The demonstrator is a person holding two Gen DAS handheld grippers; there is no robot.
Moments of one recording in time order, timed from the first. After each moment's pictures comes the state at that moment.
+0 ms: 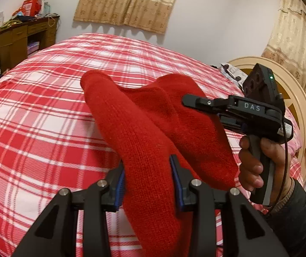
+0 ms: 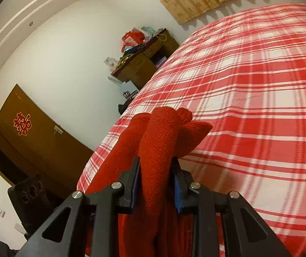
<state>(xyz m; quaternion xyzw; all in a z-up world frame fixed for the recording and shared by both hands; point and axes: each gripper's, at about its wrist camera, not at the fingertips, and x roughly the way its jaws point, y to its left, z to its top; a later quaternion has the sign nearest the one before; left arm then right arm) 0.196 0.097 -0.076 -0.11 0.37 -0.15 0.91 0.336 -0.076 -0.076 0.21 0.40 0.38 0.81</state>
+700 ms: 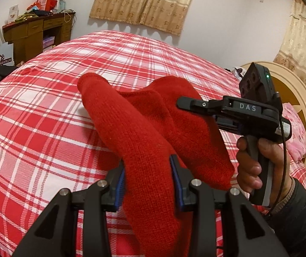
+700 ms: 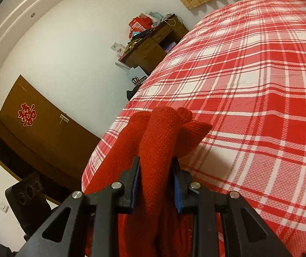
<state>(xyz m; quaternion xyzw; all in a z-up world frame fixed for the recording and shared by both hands) 0.180 0.145 -0.092 -0.12 0.38 -0.11 0.91 0.332 -0.010 -0.099 0.20 0.43 0.41 0.78</state>
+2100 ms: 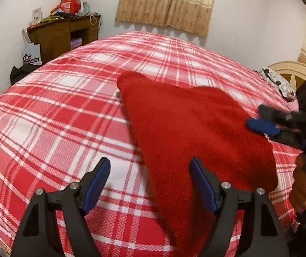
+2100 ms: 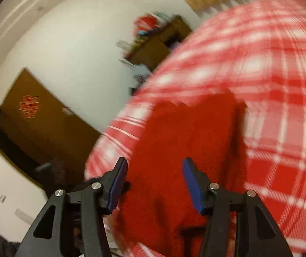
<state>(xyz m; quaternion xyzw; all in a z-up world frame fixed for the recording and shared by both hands) 0.163 0.182 -0.126 -0.09 0.38 -0.01 0.92 0.271 -0.010 -0.109 0.19 0.43 0.40 0.79</state>
